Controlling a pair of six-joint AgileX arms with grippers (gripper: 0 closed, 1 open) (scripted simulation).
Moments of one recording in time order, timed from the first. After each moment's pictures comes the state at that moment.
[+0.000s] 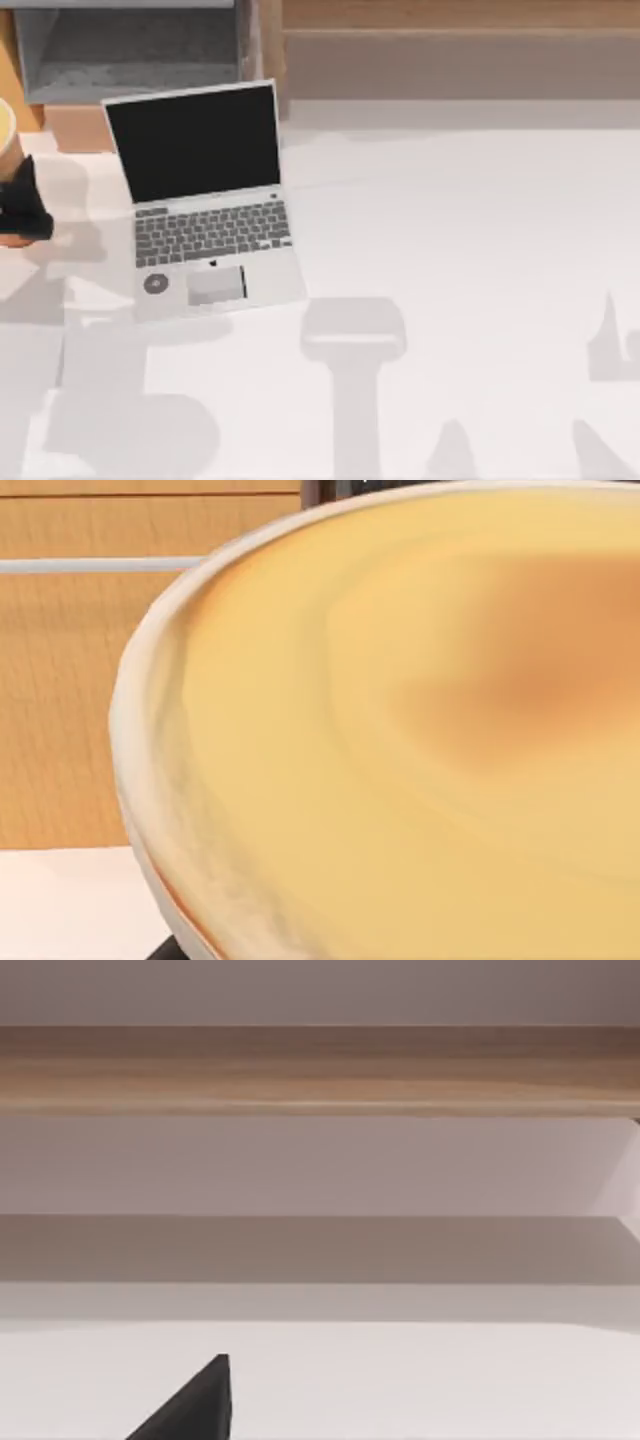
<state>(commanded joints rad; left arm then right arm) 0.17 1.79 0.39 1.24 0.27 0.05 0.00 0.00 0.00 0.00 0.00 0.00</state>
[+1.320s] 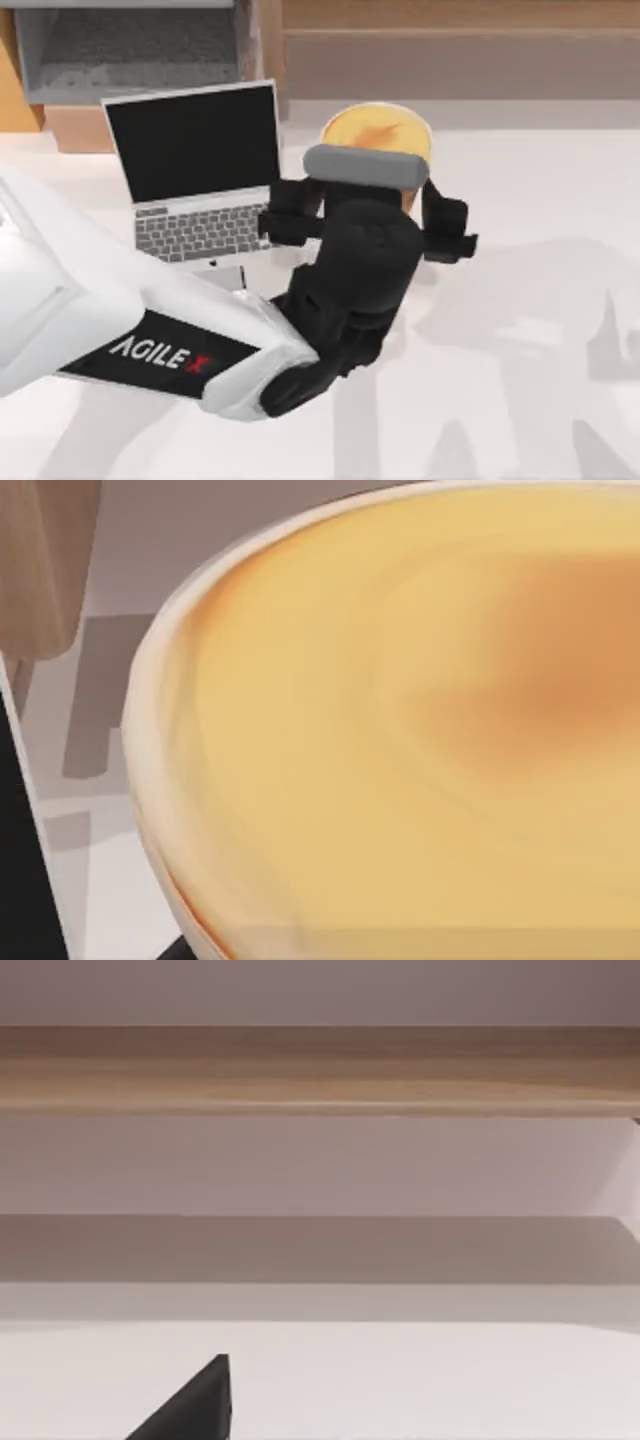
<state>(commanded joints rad) -0.94 1.94 0.87 0.78 -0.68 -0.22 0.00 0.00 0.00 0.00 0.00 0.00</state>
